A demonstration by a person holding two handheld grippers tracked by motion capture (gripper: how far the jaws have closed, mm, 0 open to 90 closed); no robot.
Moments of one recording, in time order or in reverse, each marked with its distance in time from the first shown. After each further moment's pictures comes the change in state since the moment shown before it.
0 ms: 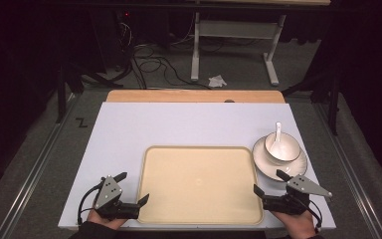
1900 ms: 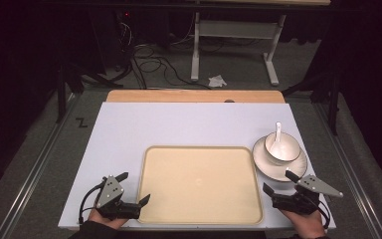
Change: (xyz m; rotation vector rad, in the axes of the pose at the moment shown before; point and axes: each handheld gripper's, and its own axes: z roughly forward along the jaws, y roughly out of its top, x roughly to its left) left arm 0.000 -0.001 0.003 0.012 -0.012 0.001; right arm -0.025 -0.007 -0.011 0.003 -0.035 0.046
